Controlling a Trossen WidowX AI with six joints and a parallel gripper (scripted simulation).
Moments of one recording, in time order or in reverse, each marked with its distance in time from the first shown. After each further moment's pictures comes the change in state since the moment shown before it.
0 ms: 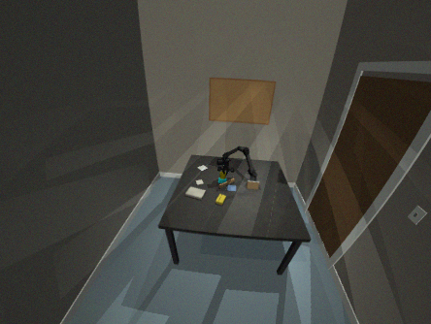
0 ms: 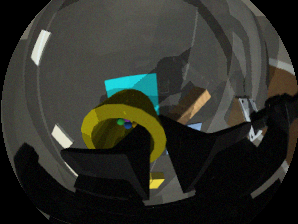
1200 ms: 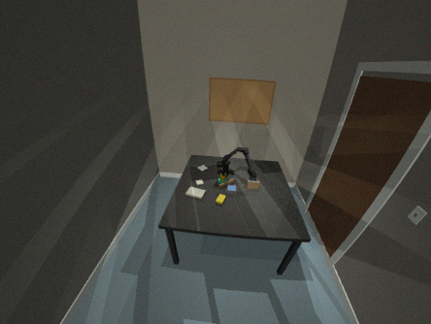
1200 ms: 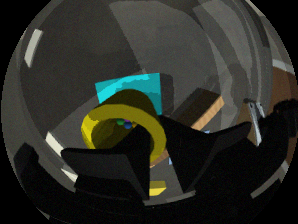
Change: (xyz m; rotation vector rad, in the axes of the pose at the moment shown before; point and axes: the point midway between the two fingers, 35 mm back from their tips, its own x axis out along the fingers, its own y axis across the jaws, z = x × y) arm 0.035 -0.001 0.001 -0.001 -0.003 -0.001
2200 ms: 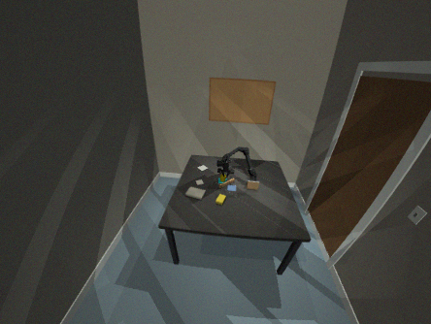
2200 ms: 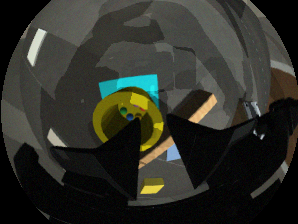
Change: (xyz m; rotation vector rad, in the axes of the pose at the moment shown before) arm -0.014 -0.001 0.000 -0.010 -0.007 -0.005
